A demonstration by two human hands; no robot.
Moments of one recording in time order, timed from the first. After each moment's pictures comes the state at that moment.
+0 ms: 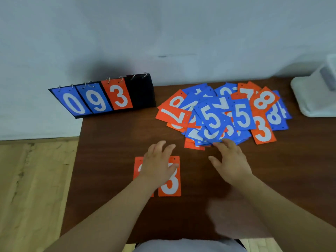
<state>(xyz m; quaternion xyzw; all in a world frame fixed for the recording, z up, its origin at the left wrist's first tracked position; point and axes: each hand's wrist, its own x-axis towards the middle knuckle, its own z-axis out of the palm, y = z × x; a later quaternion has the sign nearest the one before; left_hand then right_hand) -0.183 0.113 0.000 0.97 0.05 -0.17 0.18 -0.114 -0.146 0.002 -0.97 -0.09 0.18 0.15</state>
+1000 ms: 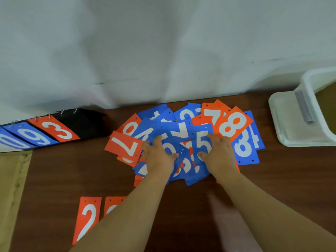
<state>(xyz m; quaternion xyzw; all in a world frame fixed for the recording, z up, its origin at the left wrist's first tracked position) 0.037 -0.065 -0.039 0.86 0.39 -0.15 0.29 0.083 -0.246 -0.041 -0.94 0.04 0.21 0.27</state>
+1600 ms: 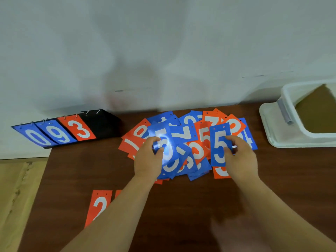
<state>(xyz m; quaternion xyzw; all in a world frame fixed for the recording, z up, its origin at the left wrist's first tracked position) -0.019 -0.031 0.040 0.87 0.30 0.02 0.40 0.048 -0.294 0.022 -0.90 0.08 0.08 0.42</state>
